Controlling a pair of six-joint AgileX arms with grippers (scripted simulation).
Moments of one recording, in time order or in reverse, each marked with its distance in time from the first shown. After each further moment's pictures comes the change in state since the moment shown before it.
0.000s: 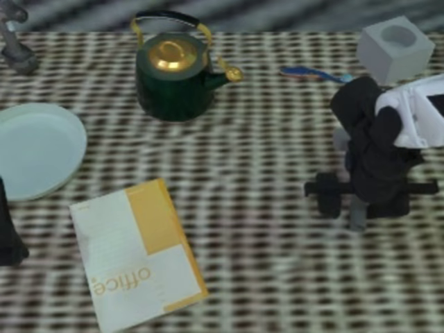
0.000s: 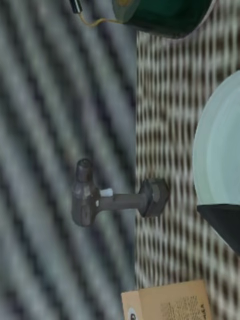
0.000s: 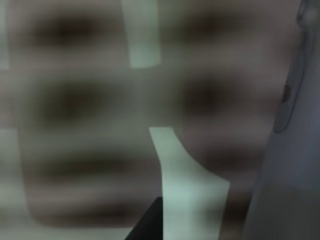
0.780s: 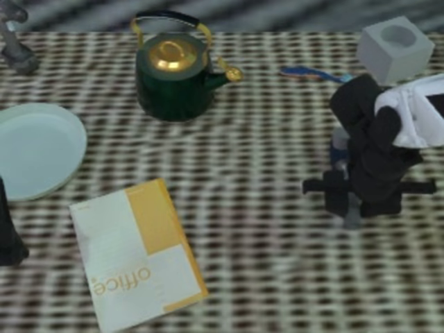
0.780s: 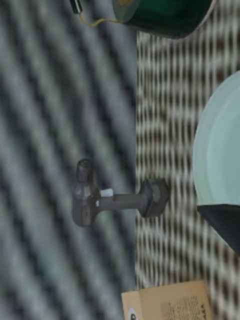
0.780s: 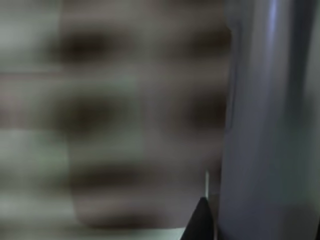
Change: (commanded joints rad) left arm 0.000 0.000 0.000 0.000 0.000 0.000; right arm 0.013 -0.044 0.021 0.001 -0.052 0.027
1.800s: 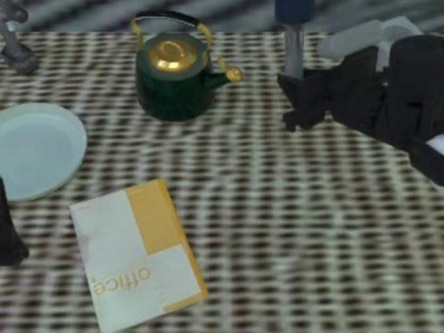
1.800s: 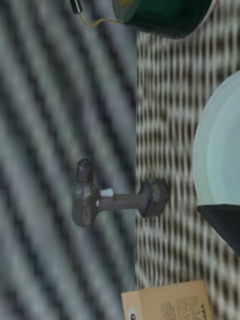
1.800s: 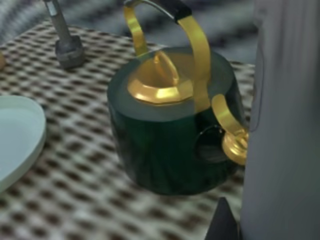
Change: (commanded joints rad) left arm 0.000 0.000 0.000 0.000 0.000 0.000; right arm -0.002 -0.261 -0.324 1.214 -0.345 -0.340
